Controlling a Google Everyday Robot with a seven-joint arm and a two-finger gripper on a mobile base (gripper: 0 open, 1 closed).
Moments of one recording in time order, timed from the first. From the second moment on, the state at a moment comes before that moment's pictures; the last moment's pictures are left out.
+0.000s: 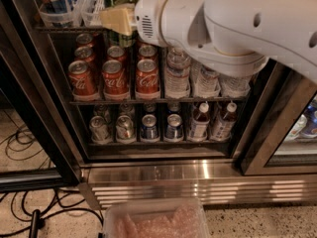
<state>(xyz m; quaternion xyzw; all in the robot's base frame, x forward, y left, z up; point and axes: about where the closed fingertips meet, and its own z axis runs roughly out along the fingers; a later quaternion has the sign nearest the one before) 0.593 0.072 1.058 -0.31 0.69 0.24 0.61</state>
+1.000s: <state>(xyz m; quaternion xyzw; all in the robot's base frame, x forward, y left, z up) 0.610 0.033 1.066 -0.36 0.69 0.25 0.58</state>
